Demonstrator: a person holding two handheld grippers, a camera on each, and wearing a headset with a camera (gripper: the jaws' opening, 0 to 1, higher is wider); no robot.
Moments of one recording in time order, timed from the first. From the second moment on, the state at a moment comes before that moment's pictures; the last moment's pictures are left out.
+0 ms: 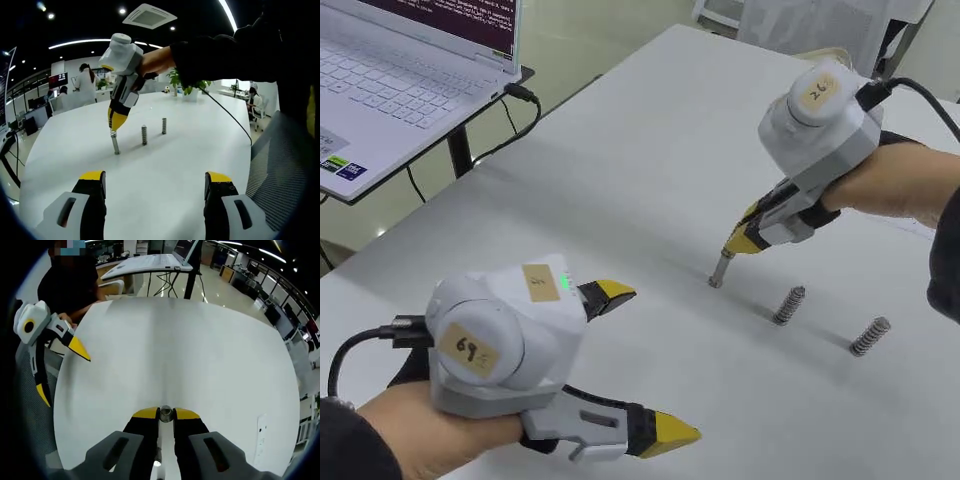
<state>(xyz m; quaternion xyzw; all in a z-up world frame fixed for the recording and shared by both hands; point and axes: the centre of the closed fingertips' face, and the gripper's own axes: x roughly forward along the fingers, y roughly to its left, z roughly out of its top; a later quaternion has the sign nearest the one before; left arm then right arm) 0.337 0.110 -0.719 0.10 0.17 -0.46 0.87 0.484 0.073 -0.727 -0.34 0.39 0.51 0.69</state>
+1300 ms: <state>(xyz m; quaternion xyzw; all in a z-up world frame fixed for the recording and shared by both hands) 0.340 0.112 -0.719 0.09 0.17 -0.46 0.87 0.456 0.076 -0.772 -0.33 0.44 0.51 0.66</state>
